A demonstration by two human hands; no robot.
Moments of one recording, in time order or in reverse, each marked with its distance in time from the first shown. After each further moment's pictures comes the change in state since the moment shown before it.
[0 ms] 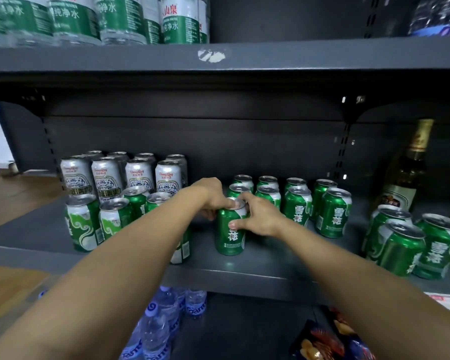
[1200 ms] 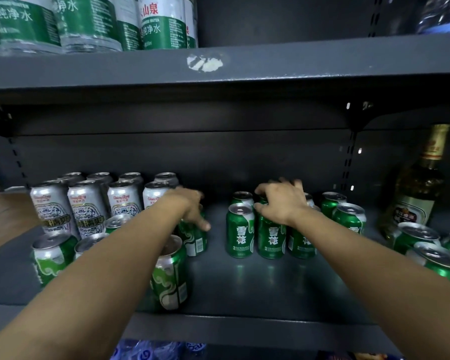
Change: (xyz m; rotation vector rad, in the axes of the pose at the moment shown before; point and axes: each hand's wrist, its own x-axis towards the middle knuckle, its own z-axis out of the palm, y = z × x) left_hand 0.074 -0.044 -0.032 0.506 0.007 -0.003; right_hand 0.059 0.018 -0.051 -0.568 0.182 0.099
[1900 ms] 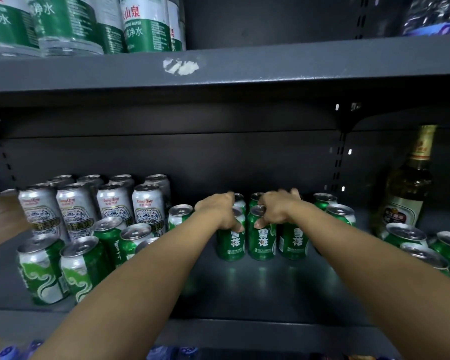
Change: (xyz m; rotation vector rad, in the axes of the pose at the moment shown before) left_hand -0.009 0.085 0.005 -0.287 0.145 0.093; right_hand 0.012 0.021 0.003 -0.080 -0.362 0.054
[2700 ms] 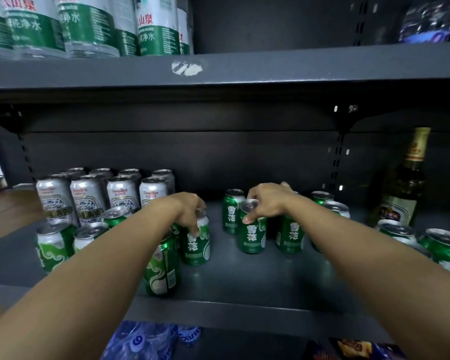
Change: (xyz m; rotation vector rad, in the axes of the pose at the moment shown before) left_hand -0.034 -0.058 -0.028 0.154 -0.223 0.009; right_hand -0.023 -0.009 -0.015 0.106 0.101 -0.168
